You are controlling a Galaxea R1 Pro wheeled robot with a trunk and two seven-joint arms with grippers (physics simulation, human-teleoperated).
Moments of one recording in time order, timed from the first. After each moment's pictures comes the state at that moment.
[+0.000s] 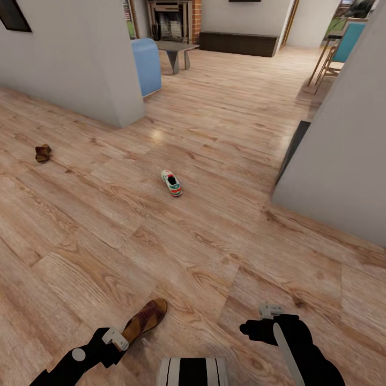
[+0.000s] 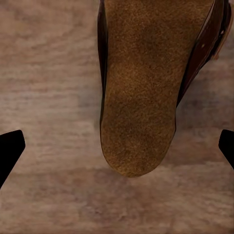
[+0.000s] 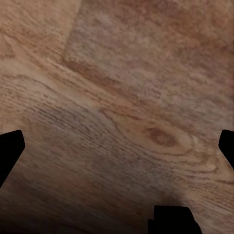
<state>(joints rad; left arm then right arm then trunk) -0.41 0.22 -0.24 -0.54 -0.28 0.02 -0.28 -0.27 0.00 0.00 -1.28 -0.13 0.98 0.01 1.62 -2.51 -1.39</state>
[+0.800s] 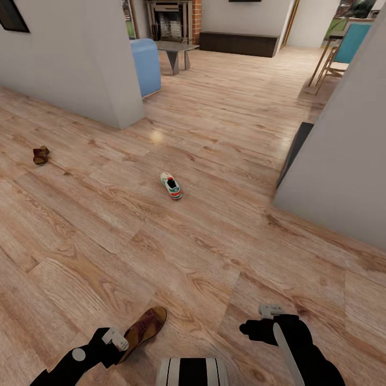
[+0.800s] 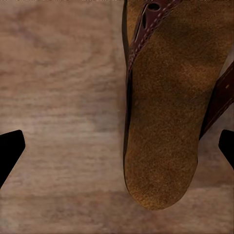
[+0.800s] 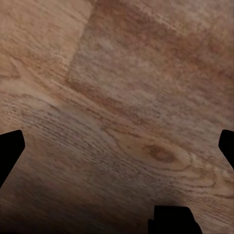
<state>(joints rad) -0.41 0.22 -0.24 -0.54 -0.28 0.02 -0.28 -0.27 0.00 0.00 -1.28 -0.13 0.98 0.01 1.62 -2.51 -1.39</state>
